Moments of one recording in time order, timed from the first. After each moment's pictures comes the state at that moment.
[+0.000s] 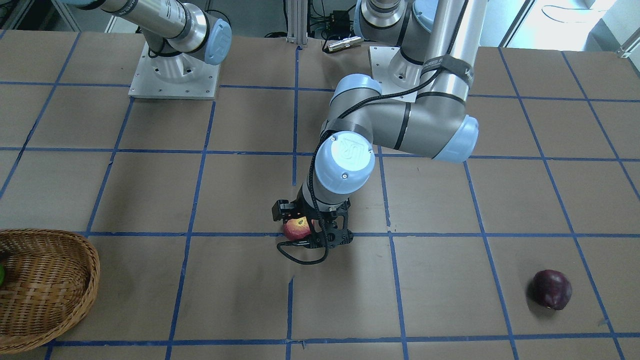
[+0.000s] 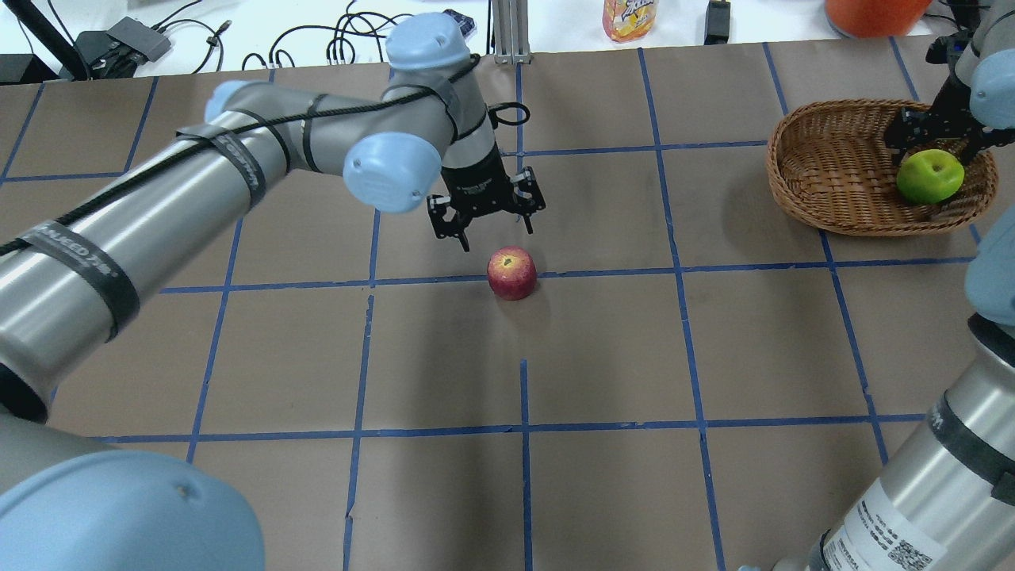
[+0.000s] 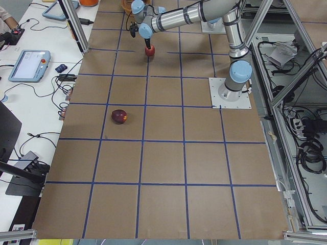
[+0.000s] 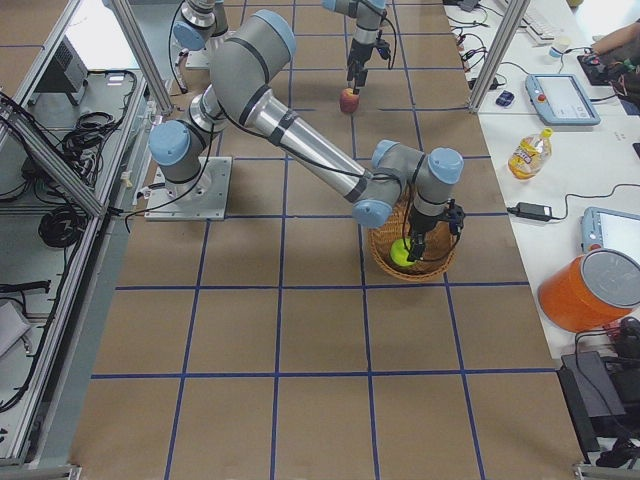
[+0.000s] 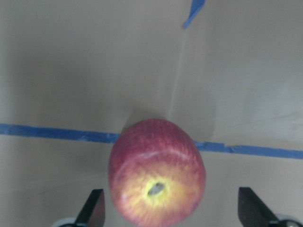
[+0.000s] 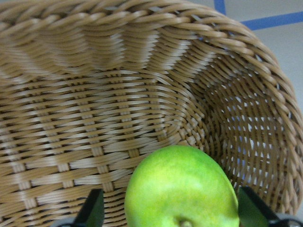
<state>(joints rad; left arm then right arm) -1.81 -2.04 -1.45 -1.35 1.37 -0.41 1.11 -0.91 1.33 -2.04 -1.73 -0.30</state>
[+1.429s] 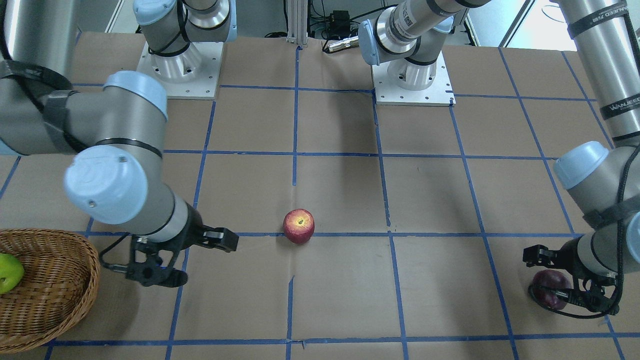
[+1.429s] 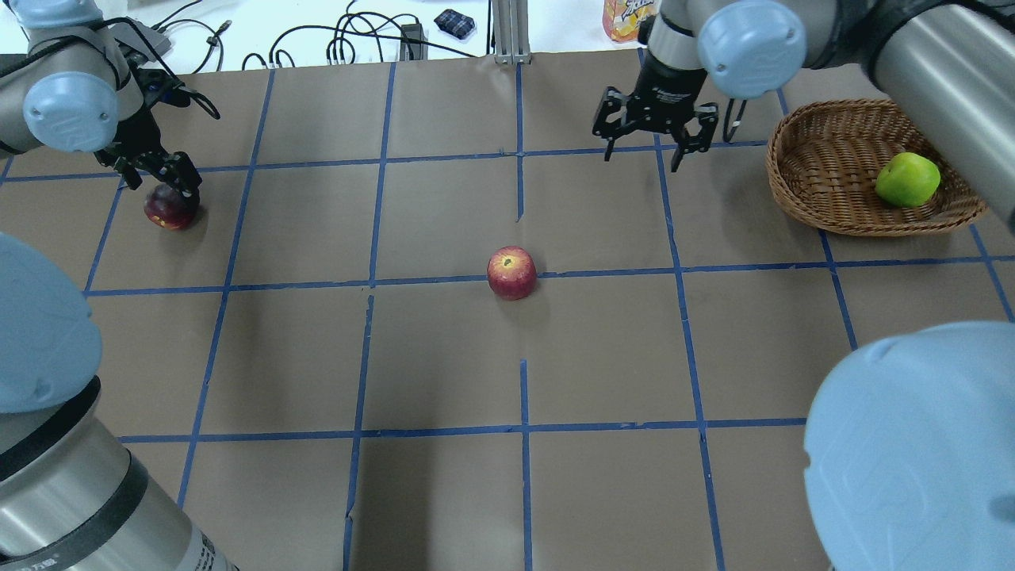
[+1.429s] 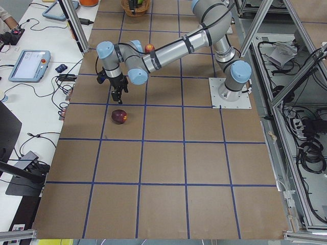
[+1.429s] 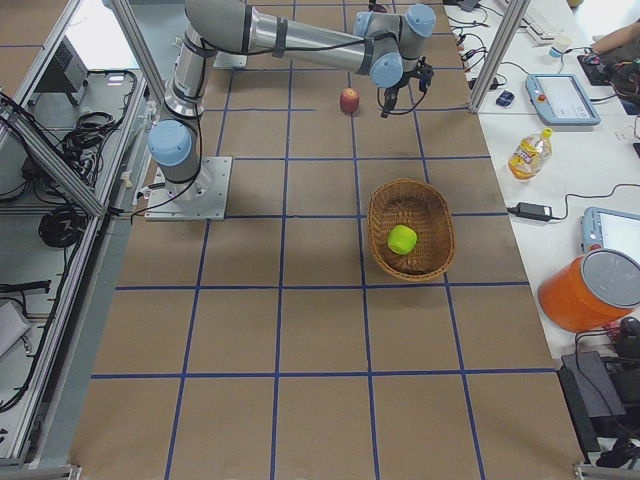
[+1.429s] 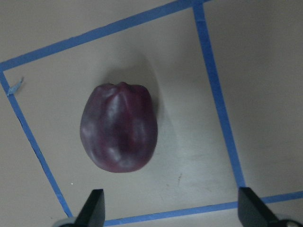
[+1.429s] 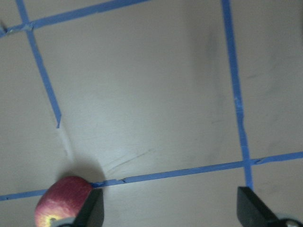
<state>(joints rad) -1.20 -2.19 -1.36 -1.22 1.80 0.71 1.68 -1.07 1.34 -1.73 -1.44 0.31</state>
